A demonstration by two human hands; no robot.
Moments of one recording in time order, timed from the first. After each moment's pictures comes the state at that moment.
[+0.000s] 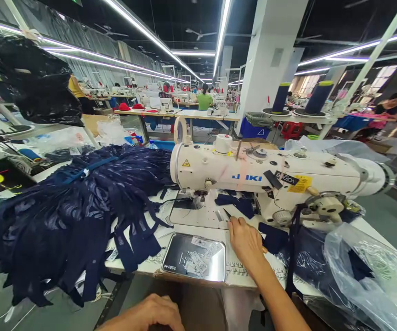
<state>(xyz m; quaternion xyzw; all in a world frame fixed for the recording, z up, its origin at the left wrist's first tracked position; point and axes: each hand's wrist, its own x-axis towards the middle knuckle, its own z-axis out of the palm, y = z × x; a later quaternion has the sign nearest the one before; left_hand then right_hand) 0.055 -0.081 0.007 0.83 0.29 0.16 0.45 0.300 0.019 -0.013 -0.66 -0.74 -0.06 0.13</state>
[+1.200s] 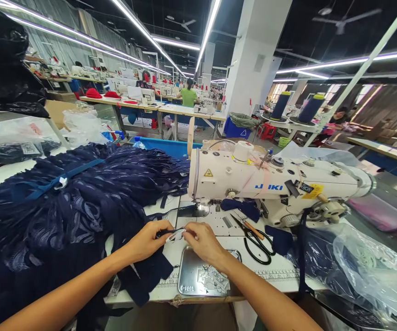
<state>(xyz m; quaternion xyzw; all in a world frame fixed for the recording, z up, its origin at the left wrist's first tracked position) -0.018 0.063 0.012 0.81 0.42 0.23 0.32 0.163 0.047 -0.002 -0.48 -0.77 0.29 0.30</state>
